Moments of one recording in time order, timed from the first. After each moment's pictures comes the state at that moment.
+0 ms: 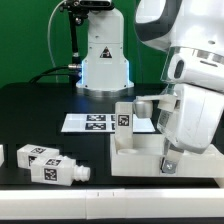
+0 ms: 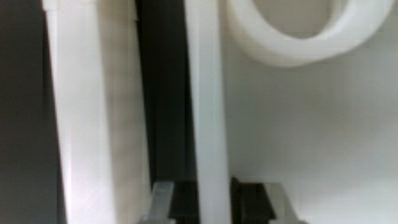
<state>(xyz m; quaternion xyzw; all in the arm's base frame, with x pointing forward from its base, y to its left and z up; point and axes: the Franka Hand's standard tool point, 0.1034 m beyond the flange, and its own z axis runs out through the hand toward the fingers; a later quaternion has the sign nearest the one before) 0.623 0.054 0.036 0.74 0.65 0.00 0.18</state>
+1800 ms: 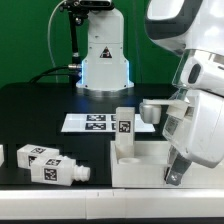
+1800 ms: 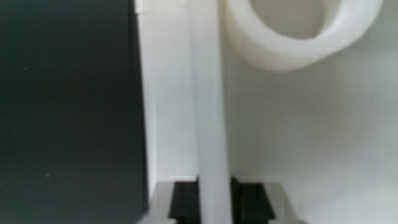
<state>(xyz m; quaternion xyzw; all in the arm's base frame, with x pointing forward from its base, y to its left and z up) 0.656 0.053 0.038 0.73 0.65 -0.03 0.21</state>
